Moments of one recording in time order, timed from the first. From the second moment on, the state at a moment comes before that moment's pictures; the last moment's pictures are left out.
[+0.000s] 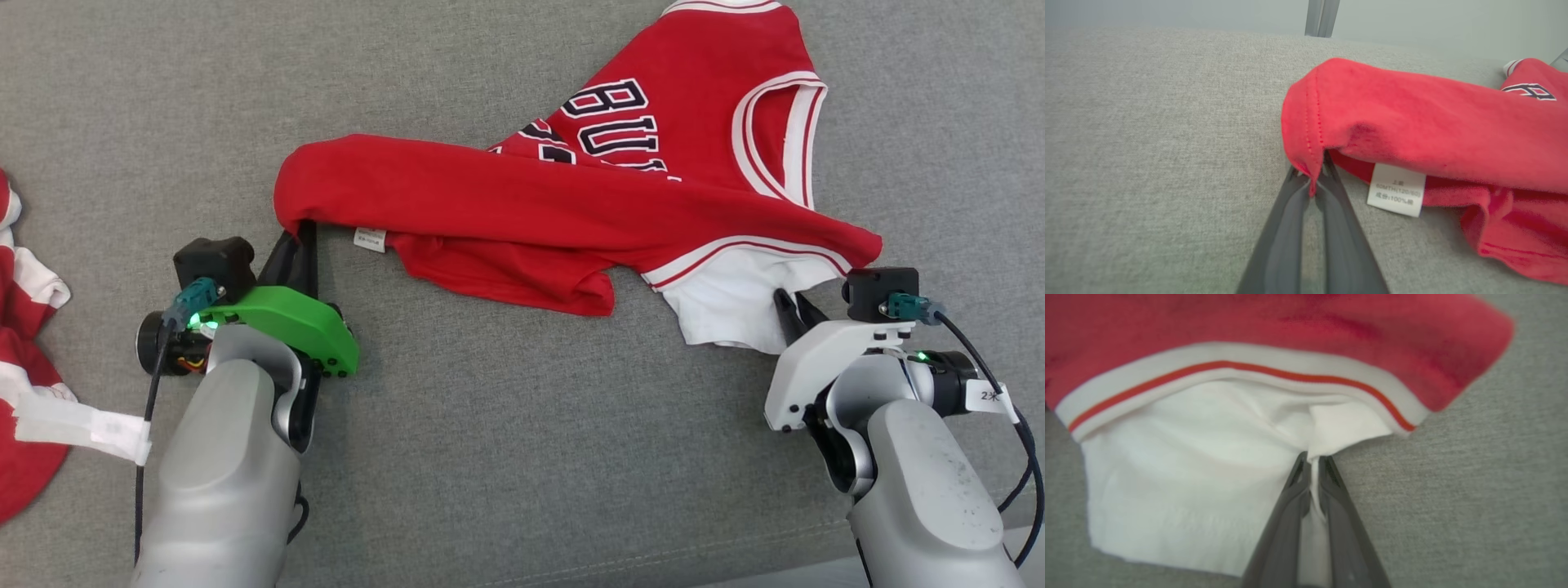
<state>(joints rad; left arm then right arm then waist) -0.68 0.07 -0.16 0.88 -0.32 -0.13 -0.26 -0.36 -0.06 0.01 0.44 0.16 0.13 0.21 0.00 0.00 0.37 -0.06</state>
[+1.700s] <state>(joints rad) -0.84 0.29 -0.32 0.16 -1.00 -0.08 0.11 -0.92 -0.33 0.05 0.06 0.27 0.13 0.30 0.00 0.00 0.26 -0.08</state>
